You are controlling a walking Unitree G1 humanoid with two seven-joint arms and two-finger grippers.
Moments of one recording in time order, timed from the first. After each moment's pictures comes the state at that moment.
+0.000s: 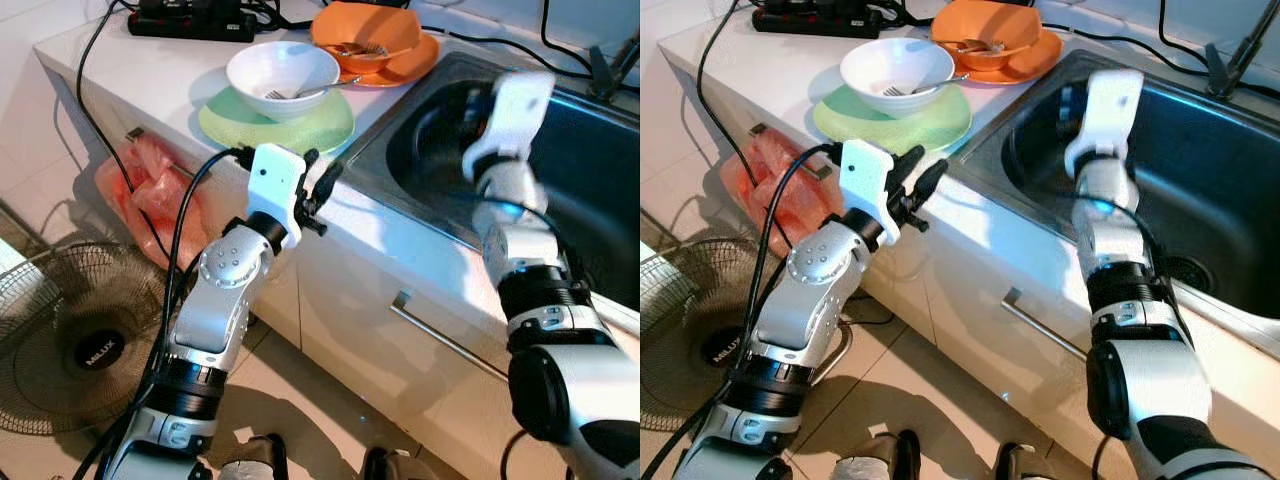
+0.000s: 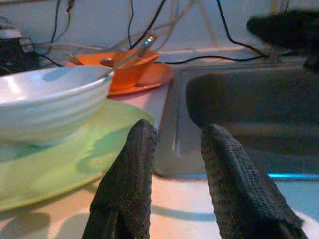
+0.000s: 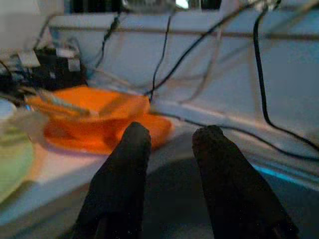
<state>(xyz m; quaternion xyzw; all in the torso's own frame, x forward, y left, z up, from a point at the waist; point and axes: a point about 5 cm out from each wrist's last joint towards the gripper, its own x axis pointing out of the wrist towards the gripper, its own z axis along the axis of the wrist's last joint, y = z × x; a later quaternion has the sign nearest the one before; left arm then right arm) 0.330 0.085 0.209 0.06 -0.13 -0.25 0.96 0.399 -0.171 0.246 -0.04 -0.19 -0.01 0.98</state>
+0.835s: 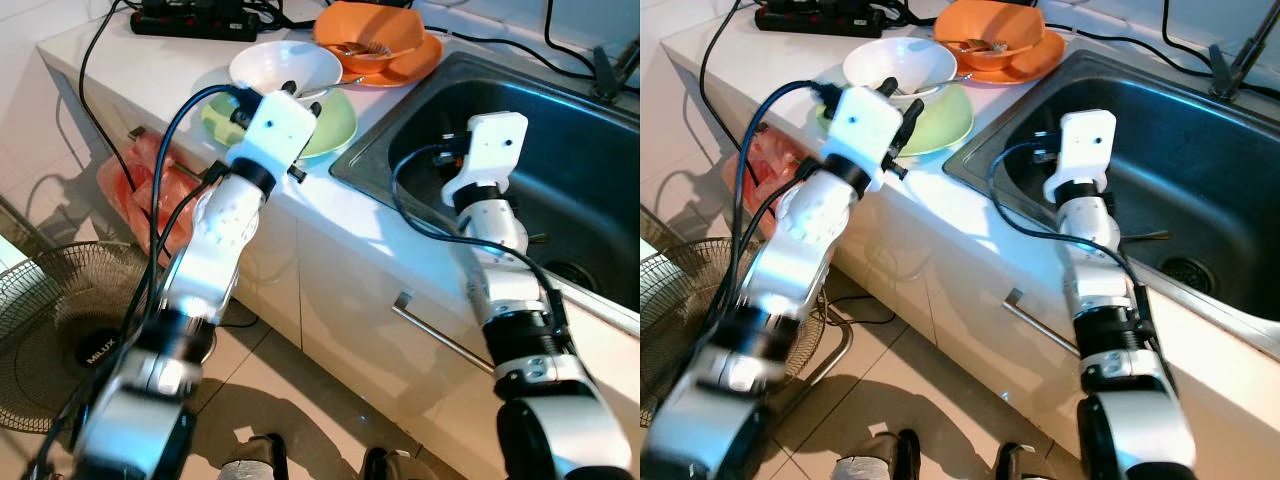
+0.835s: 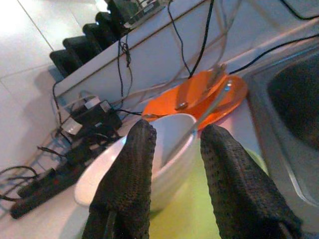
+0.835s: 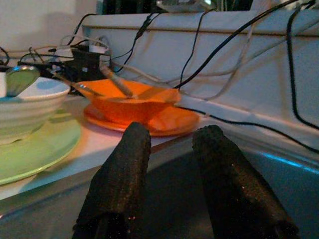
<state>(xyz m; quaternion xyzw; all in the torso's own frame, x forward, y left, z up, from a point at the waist) 0.365 0.096 0.256 0.26 -0.21 -0.15 0.93 0.373 -0.146 0.211 -0.05 -0.19 0.03 0.98</state>
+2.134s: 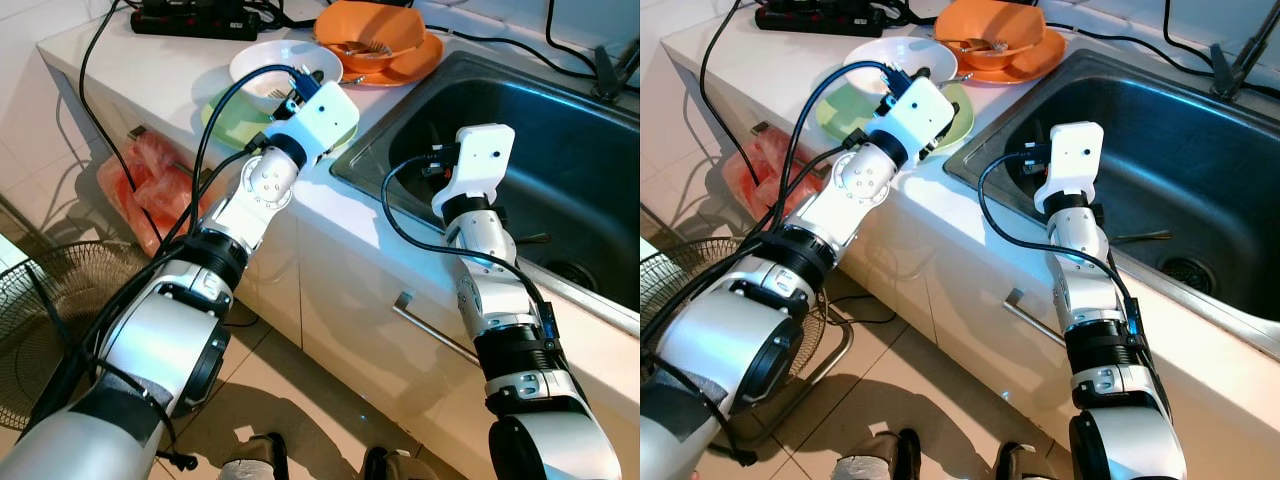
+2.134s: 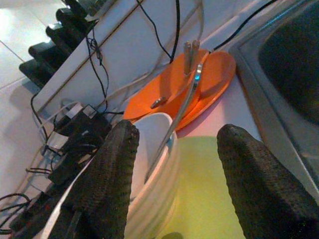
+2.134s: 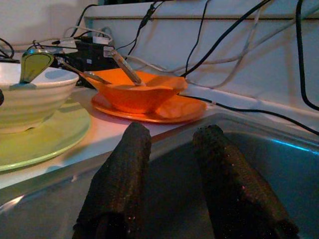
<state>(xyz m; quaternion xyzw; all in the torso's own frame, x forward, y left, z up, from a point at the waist) 0.408 0.069 0.252 0.35 -0.19 -0.17 0.90 0.367 -0.139 0.205 -0.04 -0.18 0.03 0.98</state>
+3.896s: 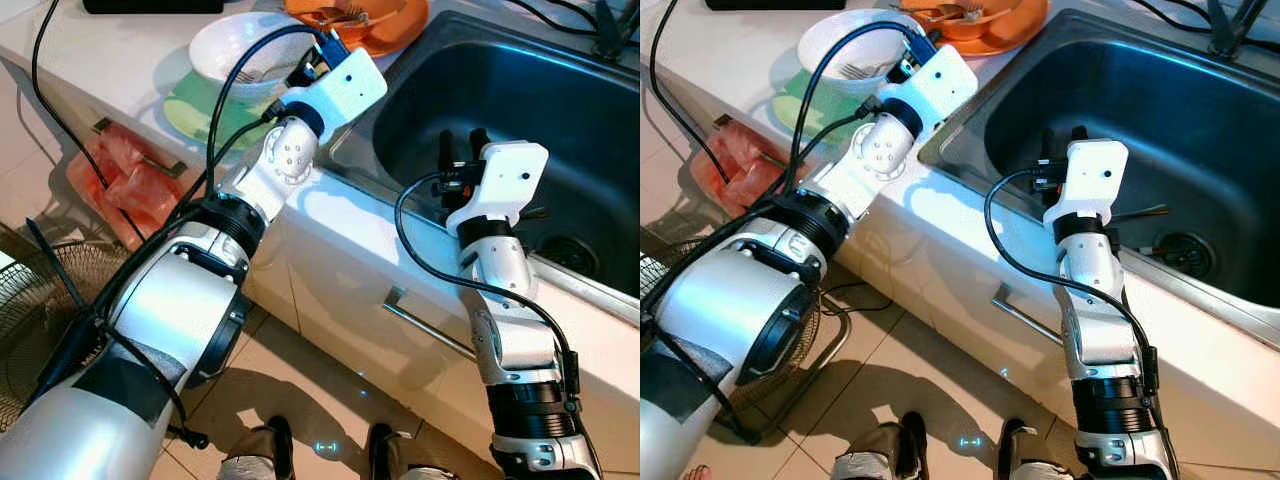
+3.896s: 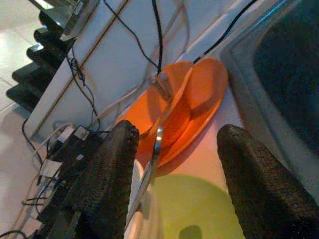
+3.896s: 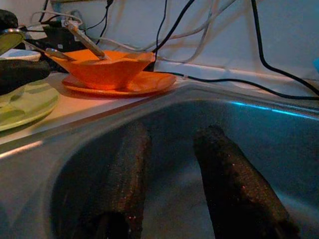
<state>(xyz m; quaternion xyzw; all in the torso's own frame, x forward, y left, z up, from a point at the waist) 0.413 0.052 0.285 0.39 -0.22 -0.12 0.88 0.322 -0.140 0.213 -0.03 -0.19 0.01 0.98</state>
